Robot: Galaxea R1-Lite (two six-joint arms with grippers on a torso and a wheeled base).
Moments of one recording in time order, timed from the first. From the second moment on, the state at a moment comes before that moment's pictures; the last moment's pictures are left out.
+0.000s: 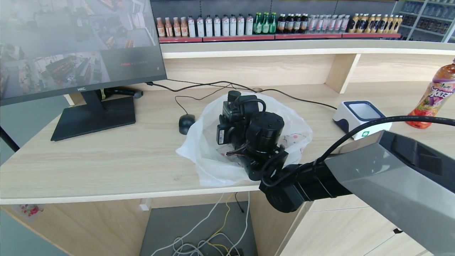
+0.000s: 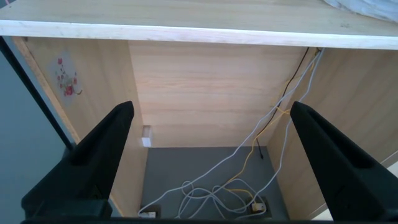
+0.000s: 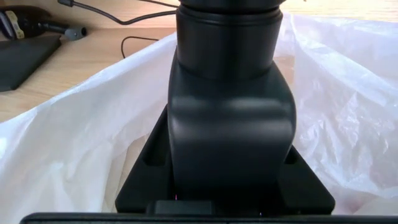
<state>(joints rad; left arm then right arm) 0.00 0.00 0.00 0.00 0.00 0.01 0.76 2.28 -1.39 -1.07 -0.45 -0.04</state>
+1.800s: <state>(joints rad) 0.00 0.00 0.00 0.00 0.00 0.01 0.78 2.23 -1.37 -1.10 -0.45 -0.04</state>
